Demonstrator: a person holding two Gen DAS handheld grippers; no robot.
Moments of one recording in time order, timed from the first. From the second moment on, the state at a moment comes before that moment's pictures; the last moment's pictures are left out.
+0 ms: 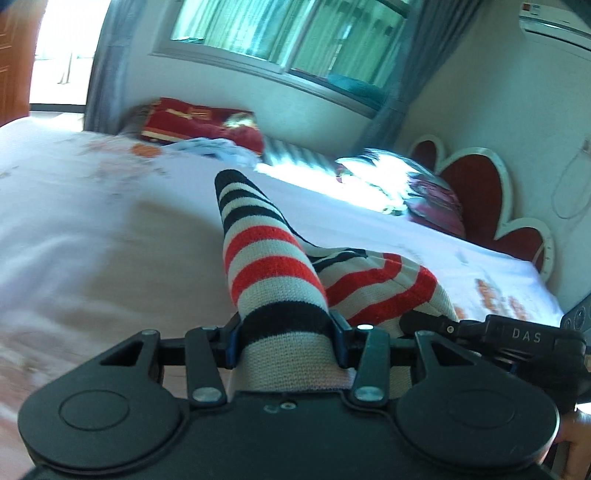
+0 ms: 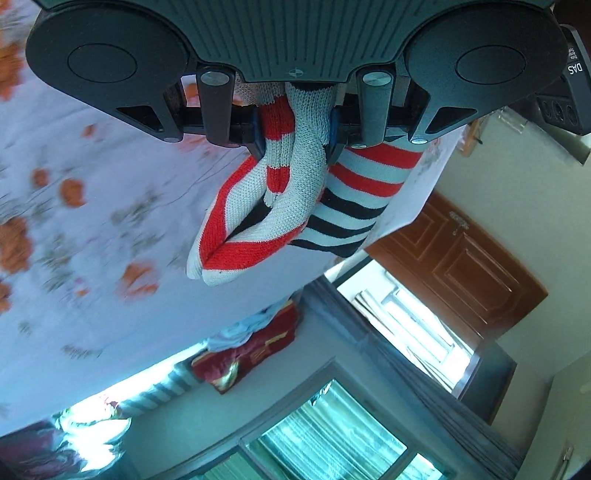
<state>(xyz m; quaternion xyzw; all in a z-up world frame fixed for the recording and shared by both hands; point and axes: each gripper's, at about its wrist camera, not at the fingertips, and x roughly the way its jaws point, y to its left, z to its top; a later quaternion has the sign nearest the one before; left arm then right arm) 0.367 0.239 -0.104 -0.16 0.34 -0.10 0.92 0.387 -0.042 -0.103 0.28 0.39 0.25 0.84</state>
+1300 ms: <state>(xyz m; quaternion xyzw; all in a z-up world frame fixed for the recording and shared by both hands) 0.429 0.271 -0.152 -0.17 0.38 -0.06 0.91 0.450 -0.040 -0.150 0.23 0.43 0.13 0.86</state>
